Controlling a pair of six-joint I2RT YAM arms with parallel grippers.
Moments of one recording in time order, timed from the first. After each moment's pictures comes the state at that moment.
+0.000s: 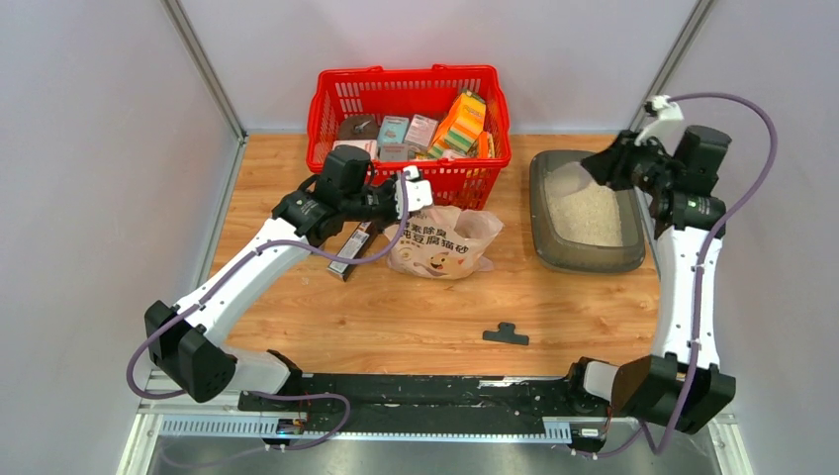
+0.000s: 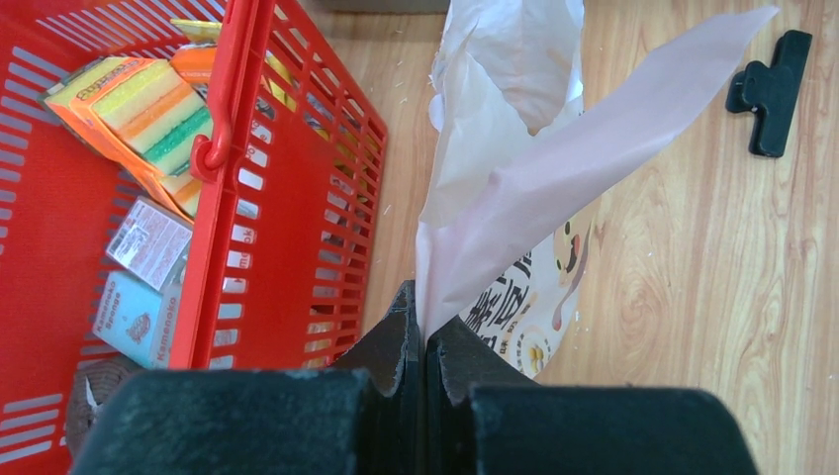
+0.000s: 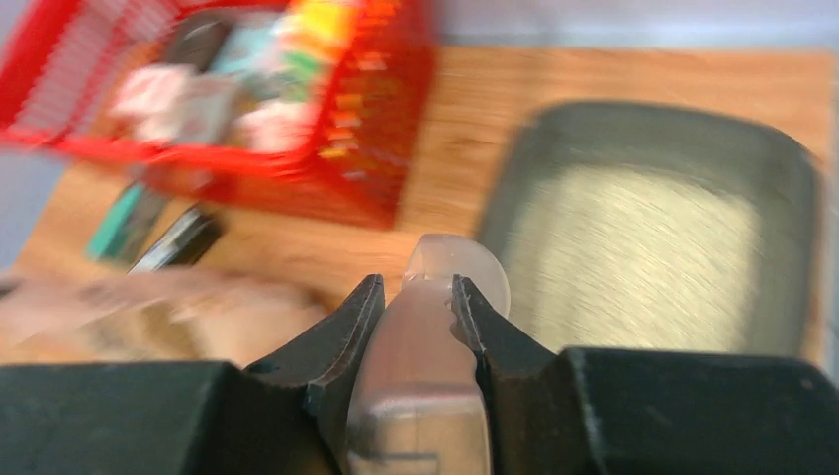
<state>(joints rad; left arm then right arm) -0.60 1.35 1.32 -0.53 0.53 0.75 -0.35 1.24 1.32 -0.48 -0.61 0.08</state>
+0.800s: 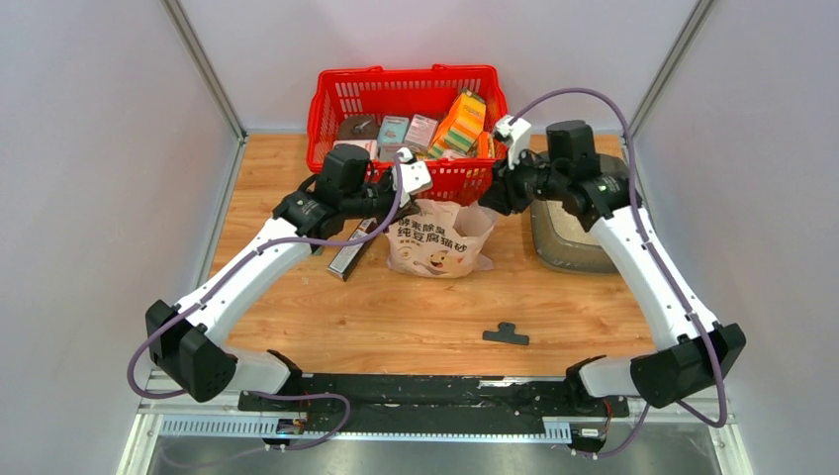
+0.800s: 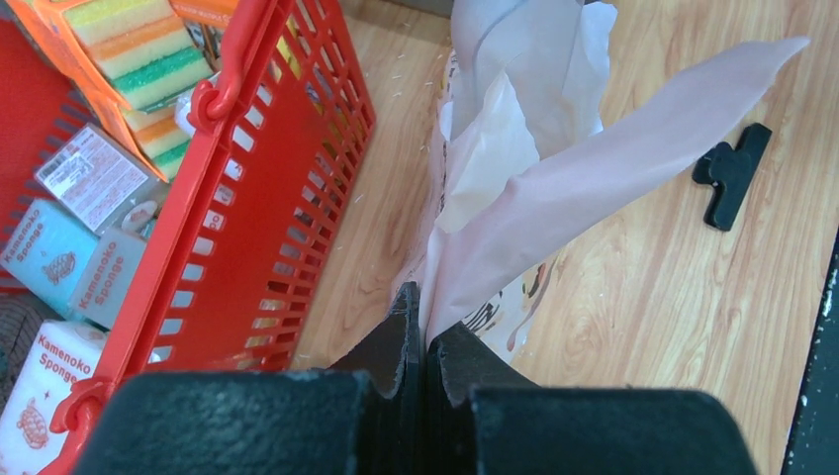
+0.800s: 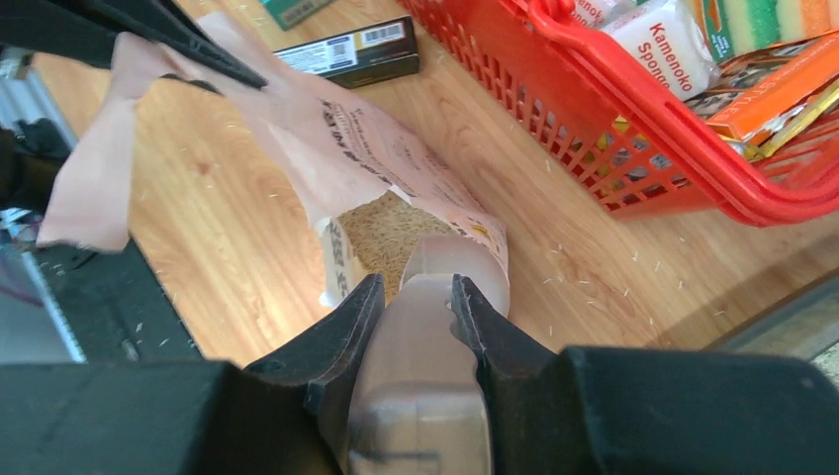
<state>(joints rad) -0.60 1.35 1.32 -0.47 0.48 0.49 0.33 1.34 1.50 -0.77 -0.62 -0.20</state>
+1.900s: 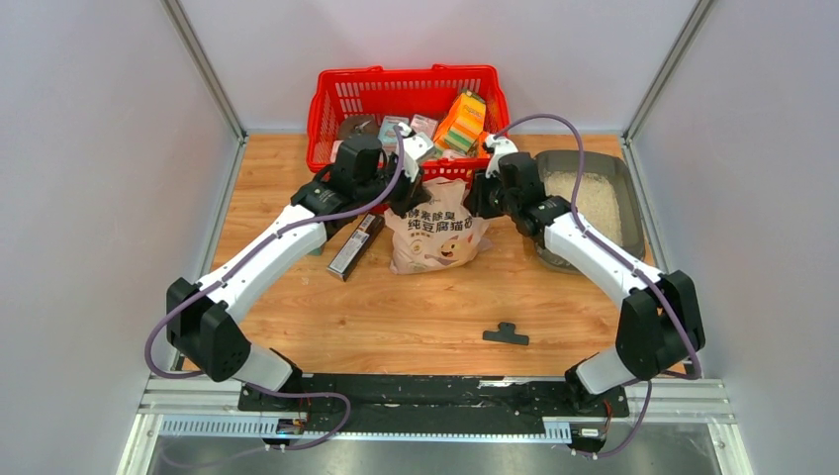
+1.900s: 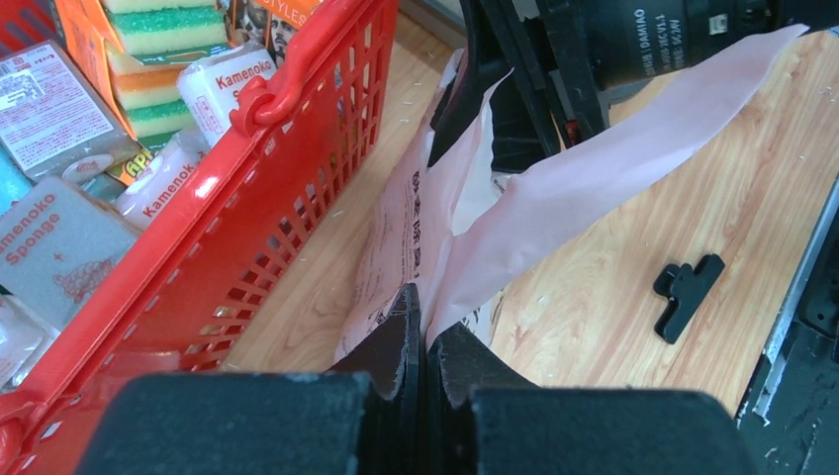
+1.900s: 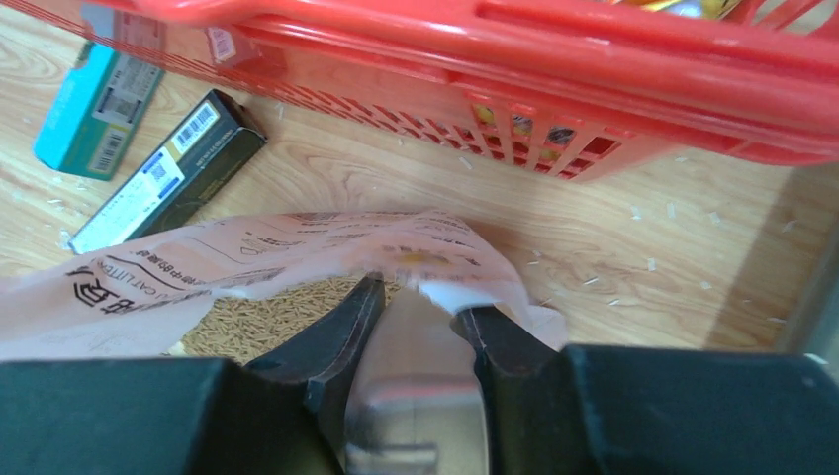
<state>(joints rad) -0.60 1.46 1.37 -0.35 0.39 0.14 0.48 1.50 1.15 -0.22 -0.06 0.25</state>
